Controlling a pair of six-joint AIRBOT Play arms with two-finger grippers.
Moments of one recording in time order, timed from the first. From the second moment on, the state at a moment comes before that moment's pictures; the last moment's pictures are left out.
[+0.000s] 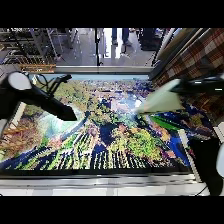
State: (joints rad) left arm -0.15 -1.39 1.67 1.00 -1.66 -1.23; right arm -0.42 -1.55 1.89 -0.88 1.49 1.61
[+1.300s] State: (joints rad) left arm -0.14 -1.22 1.67 1.00 -1.73 -1.24; right arm -1.56 -1.19 1.00 -1.24 1.25 1.26
